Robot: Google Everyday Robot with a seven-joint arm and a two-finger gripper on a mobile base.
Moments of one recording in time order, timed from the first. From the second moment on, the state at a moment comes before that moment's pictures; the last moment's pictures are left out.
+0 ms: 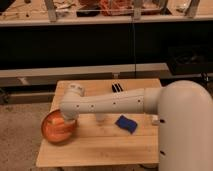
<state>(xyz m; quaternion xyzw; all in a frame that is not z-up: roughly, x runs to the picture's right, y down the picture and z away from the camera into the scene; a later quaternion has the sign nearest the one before) -0.215 0.166 0.785 -0.23 -0.19 -0.09 0.95</state>
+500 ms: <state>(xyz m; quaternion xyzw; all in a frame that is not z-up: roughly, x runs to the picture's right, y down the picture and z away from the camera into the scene) -0.230 0.157 0.789 -0.22 -0.19 -0.10 0.95</state>
